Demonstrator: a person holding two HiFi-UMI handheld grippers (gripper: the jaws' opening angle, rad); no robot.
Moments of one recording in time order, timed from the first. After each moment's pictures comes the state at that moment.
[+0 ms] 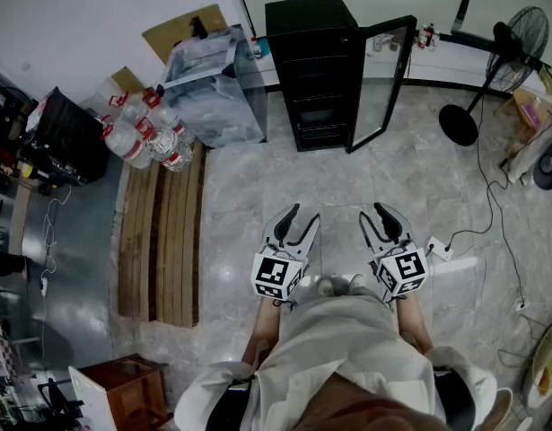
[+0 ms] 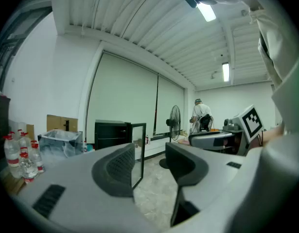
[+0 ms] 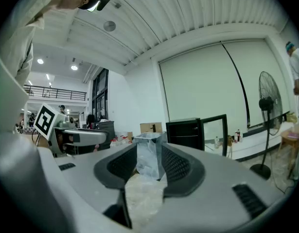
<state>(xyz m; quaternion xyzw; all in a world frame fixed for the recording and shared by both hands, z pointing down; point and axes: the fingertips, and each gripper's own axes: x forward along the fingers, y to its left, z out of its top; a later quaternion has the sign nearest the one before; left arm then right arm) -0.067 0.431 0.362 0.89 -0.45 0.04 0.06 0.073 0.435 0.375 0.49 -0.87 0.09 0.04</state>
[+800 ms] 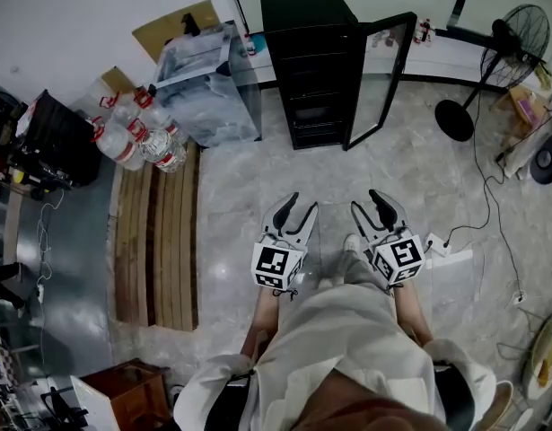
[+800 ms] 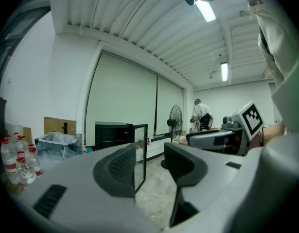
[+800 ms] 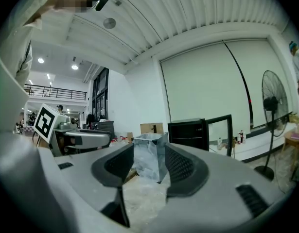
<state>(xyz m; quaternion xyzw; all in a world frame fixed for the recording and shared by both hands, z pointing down) -0.088 0.383 0.371 0.89 -0.44 0.05 0.04 0.038 0.388 0.379 0.48 -0.87 0.08 0.04</state>
